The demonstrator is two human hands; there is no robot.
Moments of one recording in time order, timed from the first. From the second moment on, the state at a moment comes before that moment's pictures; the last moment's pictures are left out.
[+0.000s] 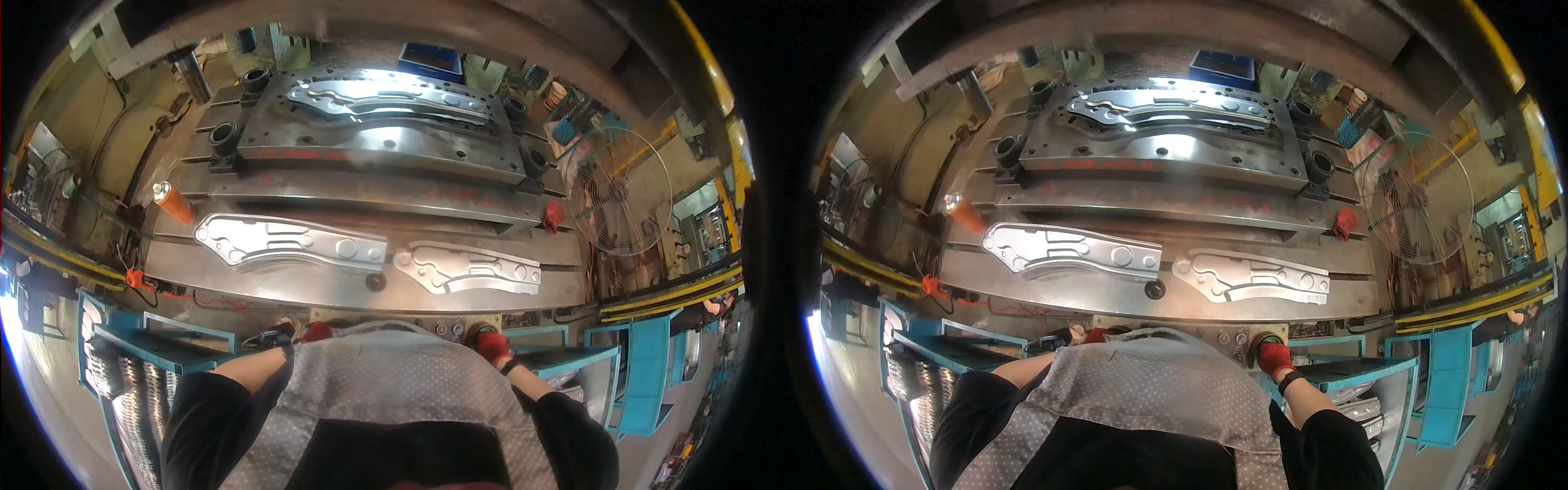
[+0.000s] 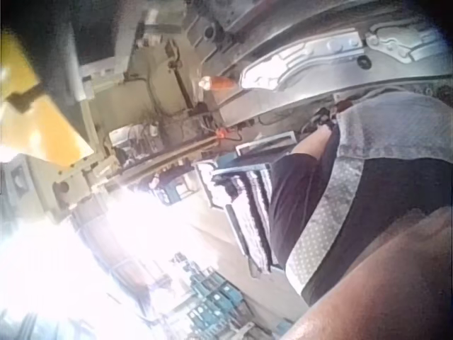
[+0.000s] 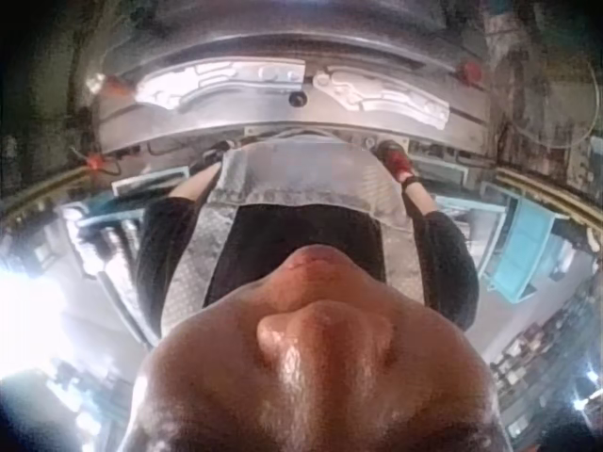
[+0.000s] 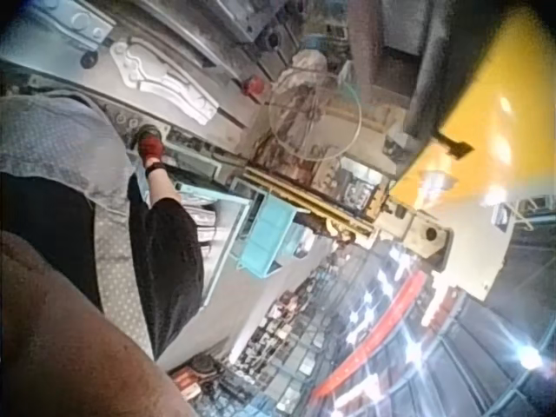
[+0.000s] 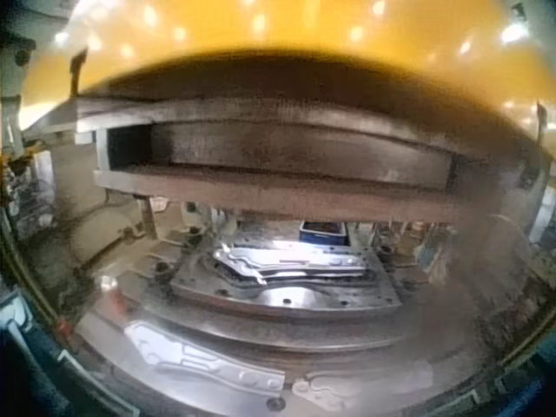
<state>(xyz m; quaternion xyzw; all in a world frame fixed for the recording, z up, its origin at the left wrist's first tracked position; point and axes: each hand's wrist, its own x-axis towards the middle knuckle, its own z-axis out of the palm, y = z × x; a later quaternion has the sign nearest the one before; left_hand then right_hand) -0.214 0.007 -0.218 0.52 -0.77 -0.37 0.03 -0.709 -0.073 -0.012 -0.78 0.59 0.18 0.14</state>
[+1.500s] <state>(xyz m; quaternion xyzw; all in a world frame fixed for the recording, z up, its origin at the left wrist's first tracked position) -0.266 -0.462 0.224 0.58 -0.80 0.06 0.14 -0.658 -0.145 -0.045 -0.81 0.49 0.28 -0.15</state>
